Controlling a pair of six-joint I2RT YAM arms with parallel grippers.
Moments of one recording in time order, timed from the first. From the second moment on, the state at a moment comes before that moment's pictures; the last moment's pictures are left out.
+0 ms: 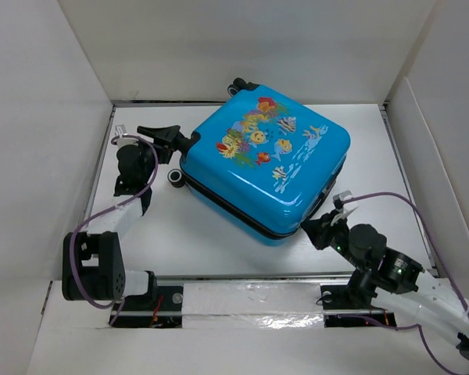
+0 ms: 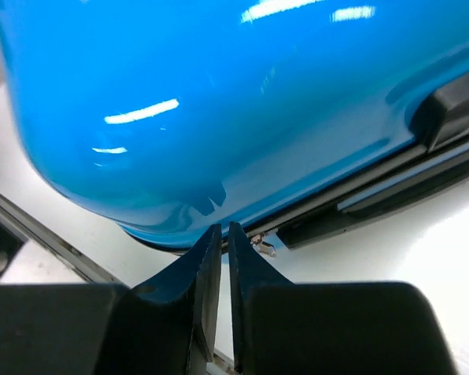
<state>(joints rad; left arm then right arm) -0.04 1.31 0.69 0.58 0.22 -1.28 0.96 0.30 0.46 -0.39 0.36 0.42</state>
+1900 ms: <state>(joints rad) -0.03 1.37 0.73 0.64 0.28 -1.33 0.96 0.15 0.37 -0.39 0.36 0.53</state>
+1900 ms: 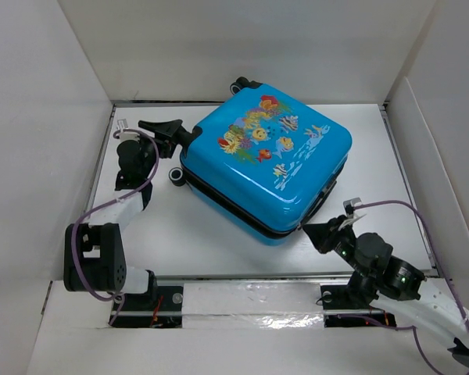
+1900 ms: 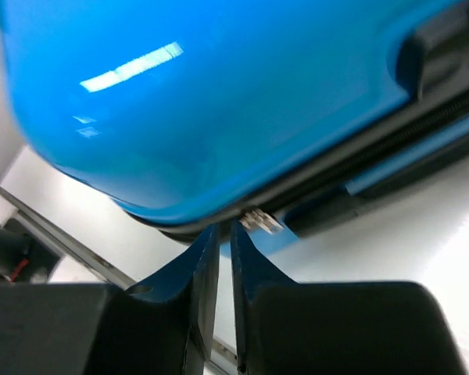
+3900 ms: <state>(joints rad) -0.06 1.44 0.80 0.39 0.27 -1.12 0.96 0.13 0.27 -0.25 0.37 0.41</state>
